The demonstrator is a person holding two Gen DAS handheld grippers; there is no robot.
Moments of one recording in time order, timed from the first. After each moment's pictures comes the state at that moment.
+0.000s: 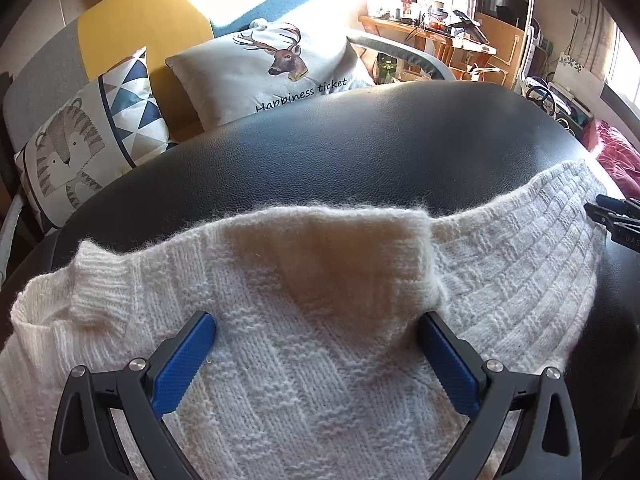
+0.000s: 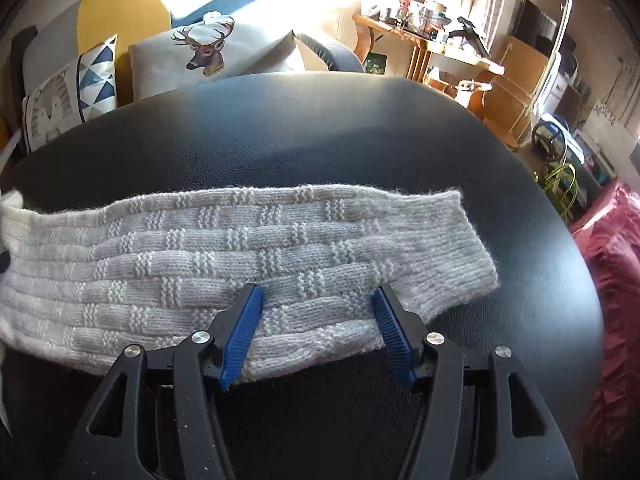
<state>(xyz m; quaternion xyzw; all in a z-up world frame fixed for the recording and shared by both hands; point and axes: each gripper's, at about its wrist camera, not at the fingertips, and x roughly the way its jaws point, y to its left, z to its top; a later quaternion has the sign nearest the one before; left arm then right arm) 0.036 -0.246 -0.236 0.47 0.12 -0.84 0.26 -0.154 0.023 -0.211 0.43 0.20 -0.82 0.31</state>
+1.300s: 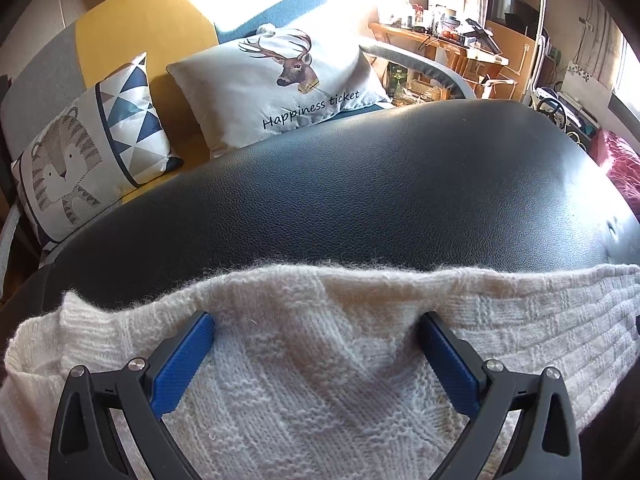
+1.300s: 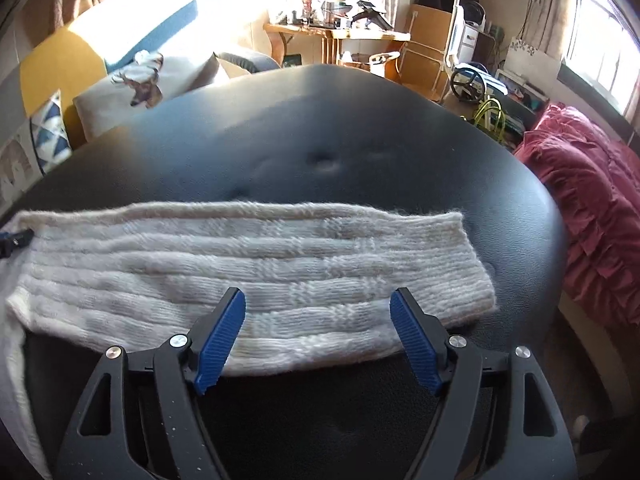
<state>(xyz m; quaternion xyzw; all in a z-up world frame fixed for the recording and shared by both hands) 0.005 -0.284 -0.235 0.46 0.13 -0.84 0.26 -0.065 0.072 -0.185 0.42 0.08 -0.88 0.21</state>
